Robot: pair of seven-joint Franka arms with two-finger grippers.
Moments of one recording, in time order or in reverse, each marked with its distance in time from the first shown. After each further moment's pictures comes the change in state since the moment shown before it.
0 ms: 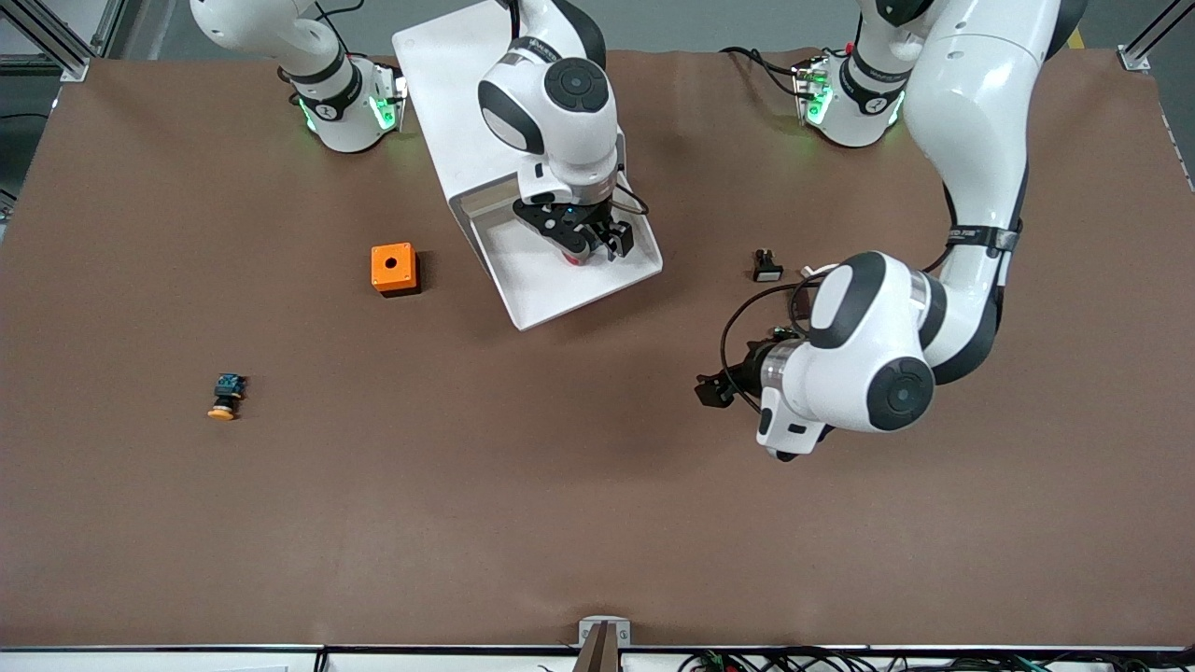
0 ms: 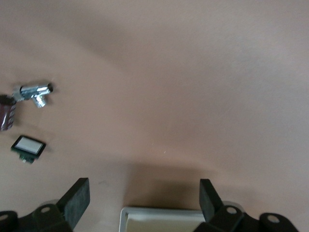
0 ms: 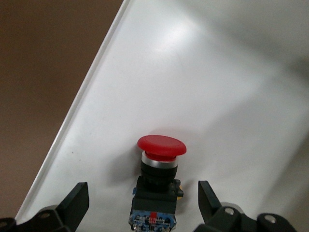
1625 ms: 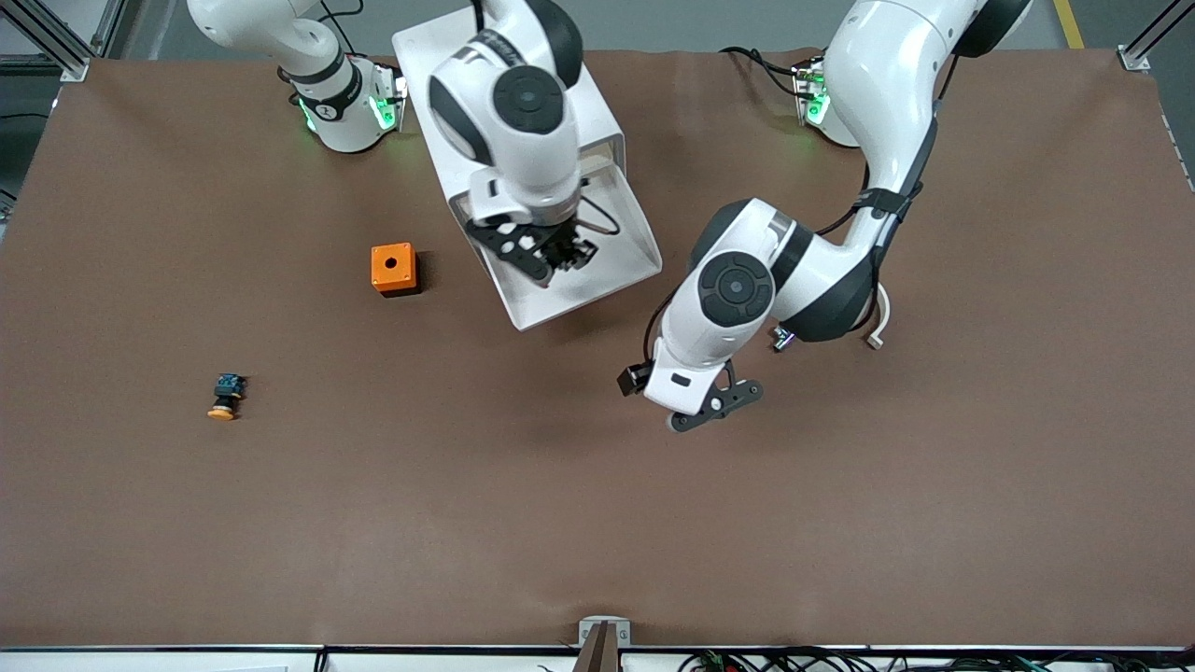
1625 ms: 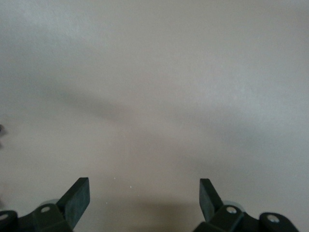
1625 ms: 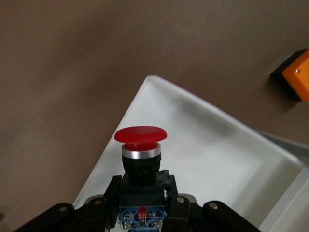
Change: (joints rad) left arm -0.193 -0.022 -0.007 -0.067 0.255 0.272 -0.075; right arm -0.161 -0.033 -0.023 0.188 0.038 -0.271 -0.272
